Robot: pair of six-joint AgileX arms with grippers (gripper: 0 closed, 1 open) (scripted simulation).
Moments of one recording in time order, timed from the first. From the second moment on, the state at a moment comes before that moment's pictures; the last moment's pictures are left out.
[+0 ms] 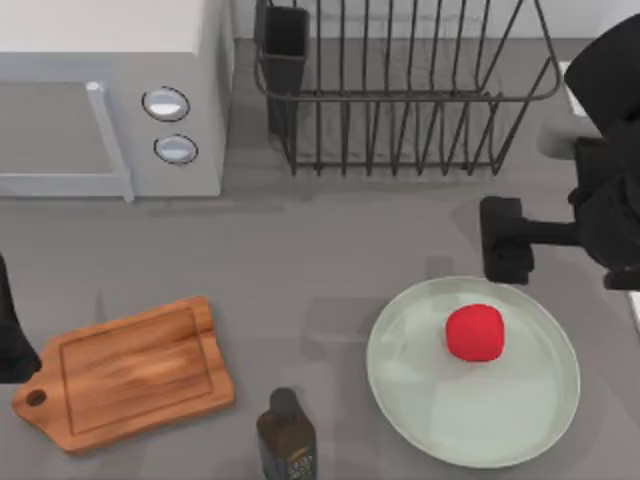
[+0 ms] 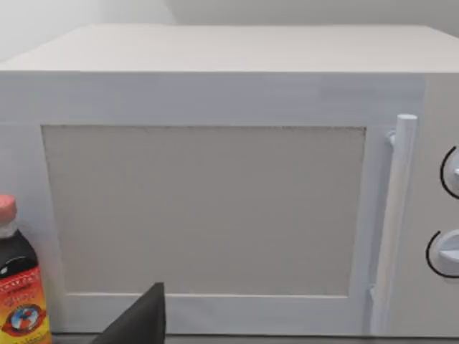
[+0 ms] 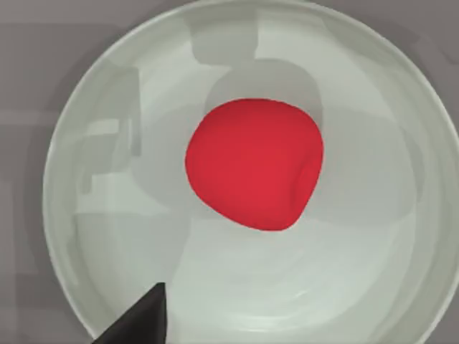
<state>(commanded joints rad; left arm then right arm) 0.00 0.00 0.00 0.00 0.00 0.00 0.49 1.45 1.15 -0.97 0.00 0.51</state>
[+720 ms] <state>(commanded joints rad) 0.00 0.00 0.00 0.00 0.00 0.00 0.11 0.24 0.23 -0.21 0.00 0.11</state>
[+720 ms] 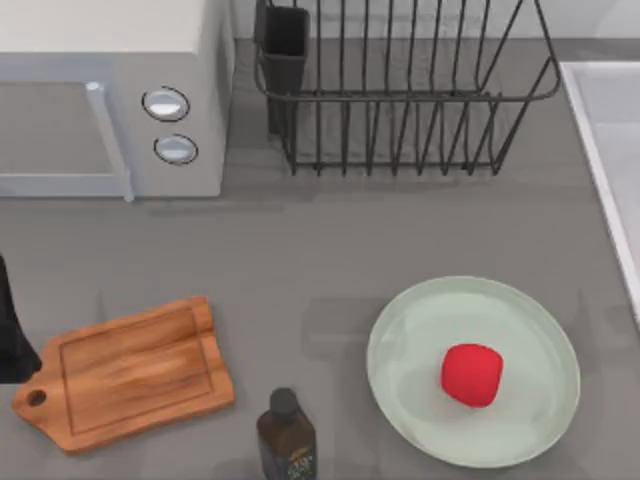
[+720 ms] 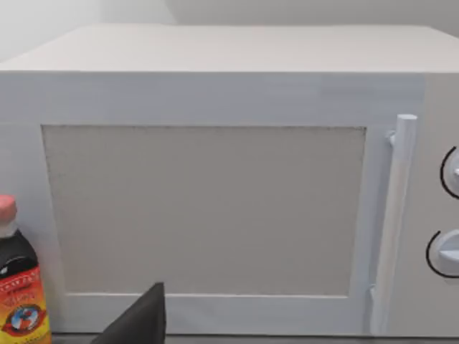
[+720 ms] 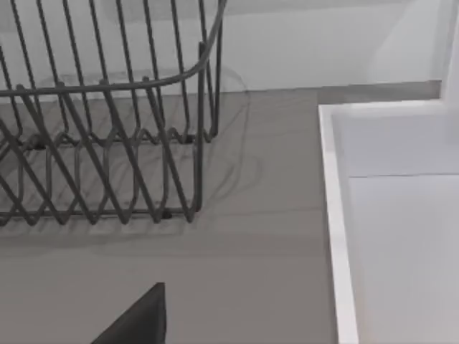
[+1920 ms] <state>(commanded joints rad) 0.07 0.37 0.25 -0.22 0.00 0.31 0.00 0.00 0.00 0.00 0.00 0.00</state>
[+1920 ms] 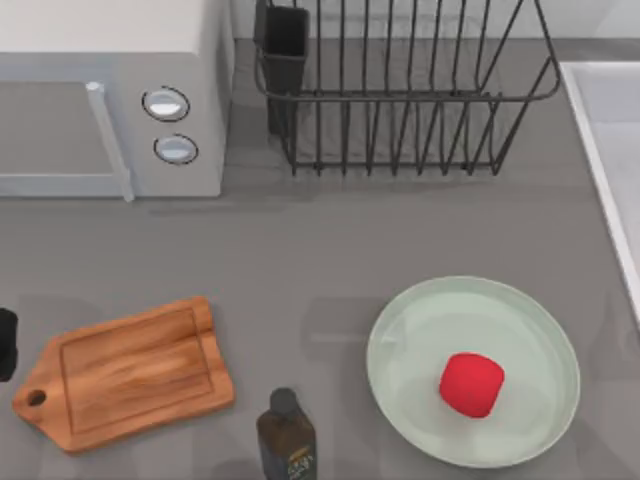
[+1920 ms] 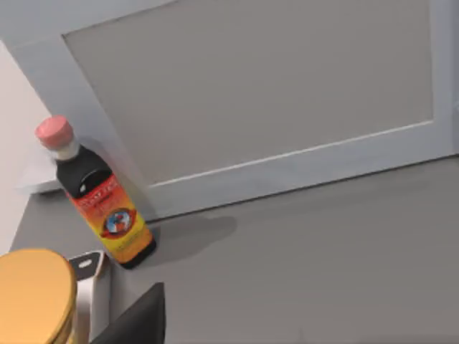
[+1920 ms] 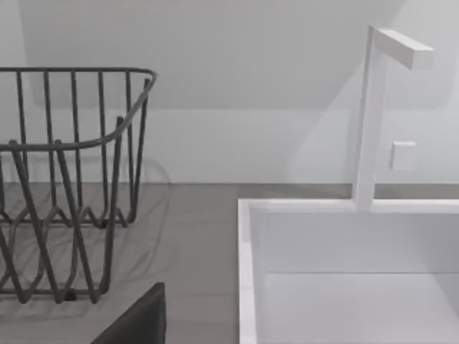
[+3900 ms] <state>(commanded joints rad) 0.33 1.83 0.96 -0.69 0.00 1.35 0.00 0.00 0.00 0.00 0.00 0.00</state>
